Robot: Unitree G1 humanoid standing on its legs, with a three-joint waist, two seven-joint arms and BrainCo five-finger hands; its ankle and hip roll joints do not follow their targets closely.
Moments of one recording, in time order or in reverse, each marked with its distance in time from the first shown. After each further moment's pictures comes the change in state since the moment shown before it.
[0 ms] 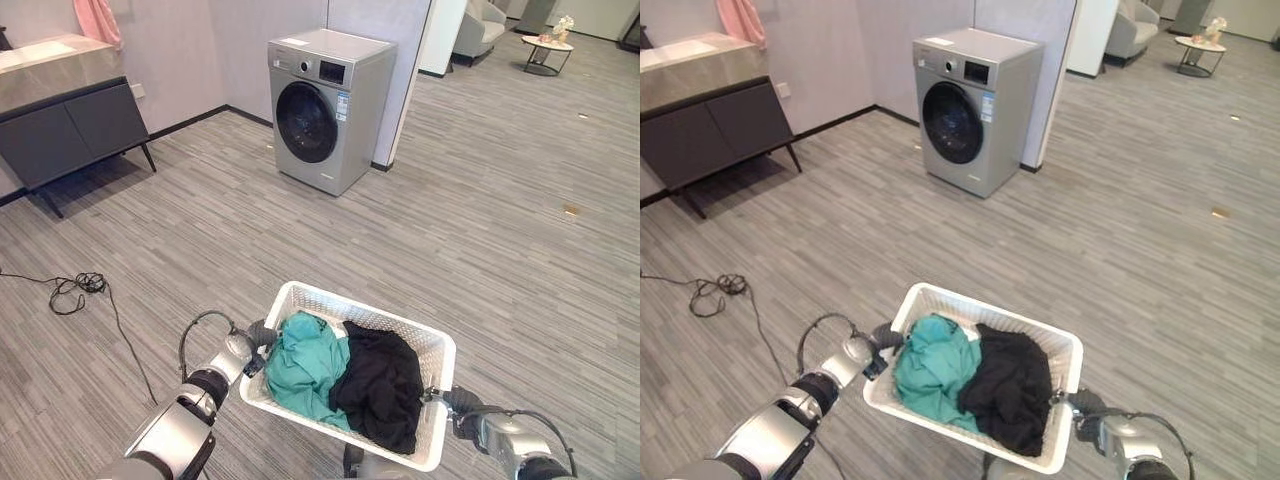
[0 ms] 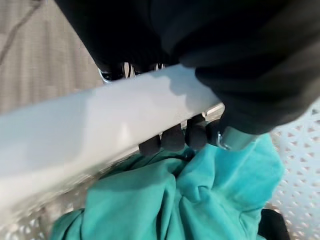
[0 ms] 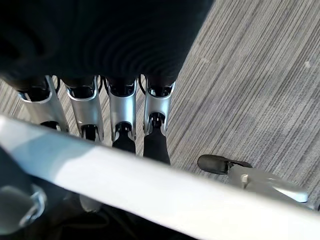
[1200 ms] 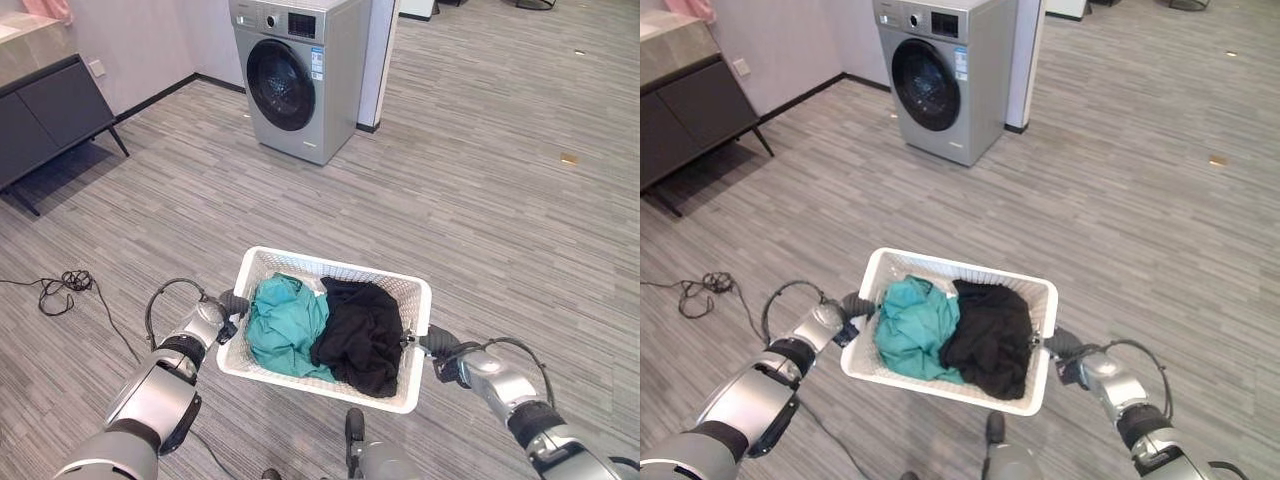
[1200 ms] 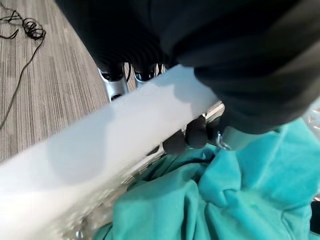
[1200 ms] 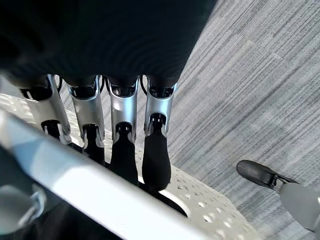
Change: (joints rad) left arm -0.099 0.122 0.084 0.063 -0.012 -0.043 0.010; right arm -0.126 -0.013 0.041 -0.247 -0.002 -0.013 -0.070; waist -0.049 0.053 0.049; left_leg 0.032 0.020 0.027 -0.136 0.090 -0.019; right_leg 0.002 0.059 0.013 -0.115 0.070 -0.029
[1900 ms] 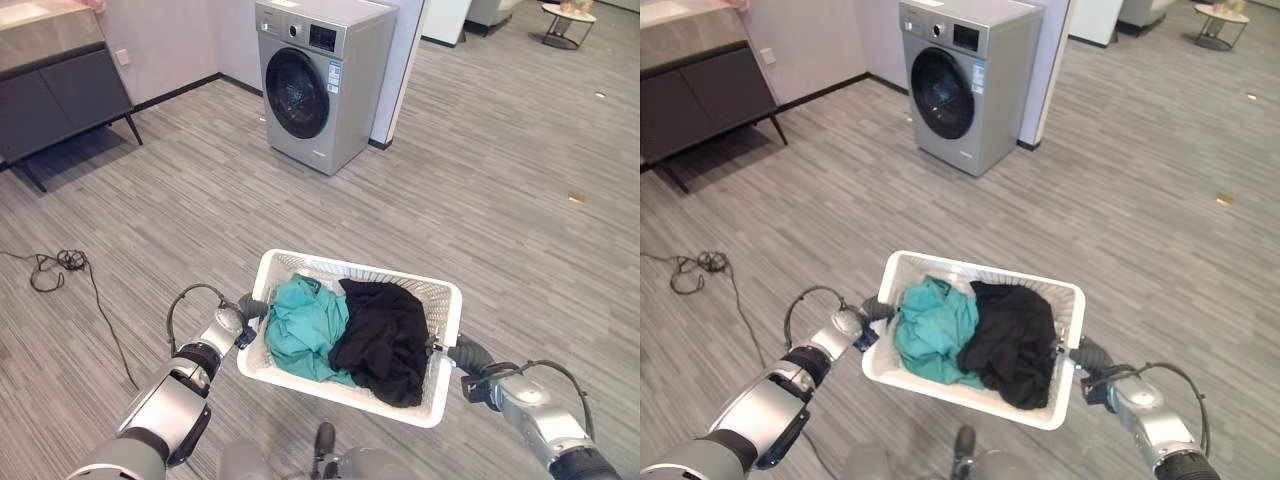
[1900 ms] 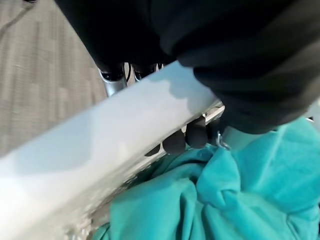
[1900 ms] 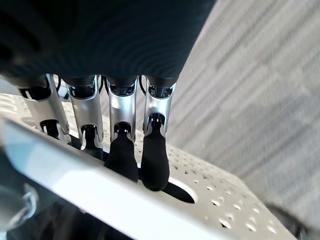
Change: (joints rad) left arm 0.028 -0.029 -0.048 -0.107 -0.074 -0.009 0.039; right arm 0.232 -0.094 -0.144 -0.294 0.066 -0.023 -0.037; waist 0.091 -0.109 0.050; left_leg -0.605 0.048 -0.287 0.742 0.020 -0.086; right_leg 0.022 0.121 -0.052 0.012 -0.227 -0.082
